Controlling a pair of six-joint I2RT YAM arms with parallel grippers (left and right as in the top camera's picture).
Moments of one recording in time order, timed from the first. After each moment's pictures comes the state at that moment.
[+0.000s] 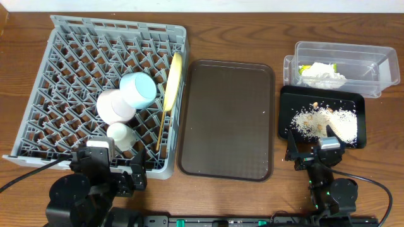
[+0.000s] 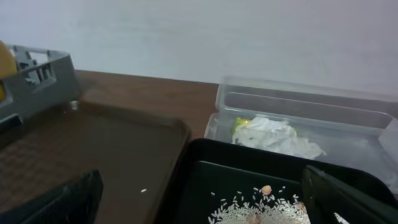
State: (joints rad) left arm -0.17 0.40 0.95 -1.07 0.02 -0.16; right arm 0.08 0.02 0.01 -0.07 -0.04 -0.04
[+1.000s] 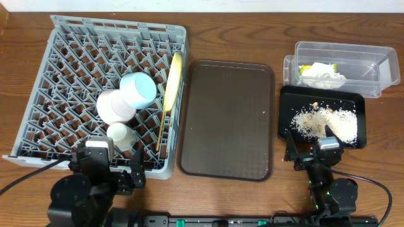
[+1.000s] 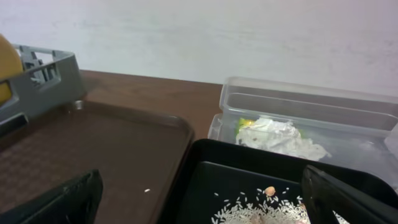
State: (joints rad) left arm -0.15 0.38 0.91 -1.03 0.00 -0.14; right arm 0.08 0.02 0.01 -0.07 -0.05 -0.04
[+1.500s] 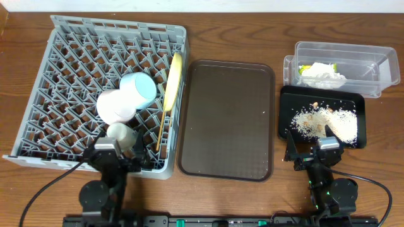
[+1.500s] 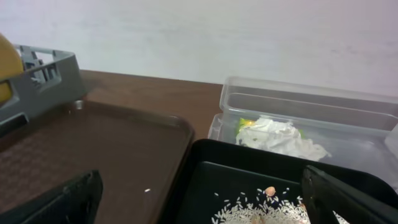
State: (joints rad) left arm 0.02 0.01 0.20 -0.28 0.06 -0.11; right arm 0.08 0.02 0.01 -0.07 -0.05 -0.04
